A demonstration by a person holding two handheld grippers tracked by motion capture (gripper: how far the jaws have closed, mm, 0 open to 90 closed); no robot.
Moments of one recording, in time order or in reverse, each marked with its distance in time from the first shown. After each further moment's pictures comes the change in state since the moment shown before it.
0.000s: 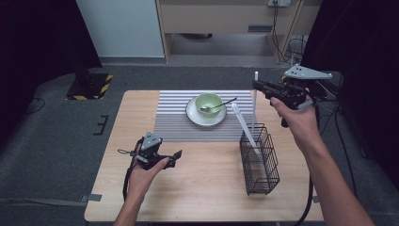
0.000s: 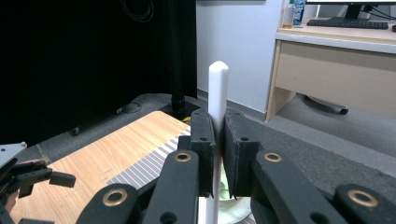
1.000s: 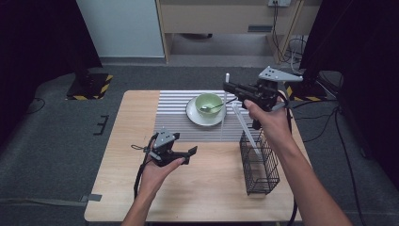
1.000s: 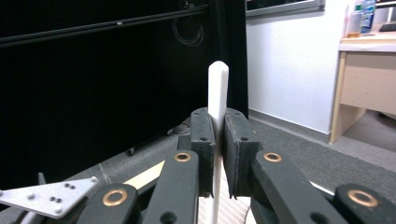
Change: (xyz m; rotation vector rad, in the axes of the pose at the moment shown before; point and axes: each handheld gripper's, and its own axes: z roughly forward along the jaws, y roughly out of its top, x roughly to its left) left arm -0.029 0.024 0.018 -0.083 -0.105 0.039; right arm 0.047 -0.002 0.046 -0.088 0.206 0.080
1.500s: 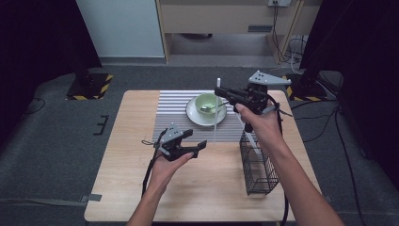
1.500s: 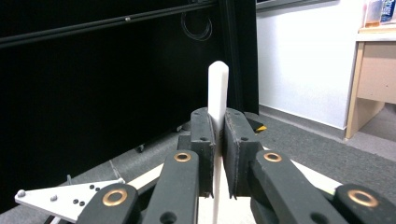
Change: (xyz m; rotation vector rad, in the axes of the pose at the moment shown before) left arm -0.007 0.007 0.030 -0.069 -0.090 -0.017; right arm 0.006 -0.013 0.016 0.016 0.031 0.020
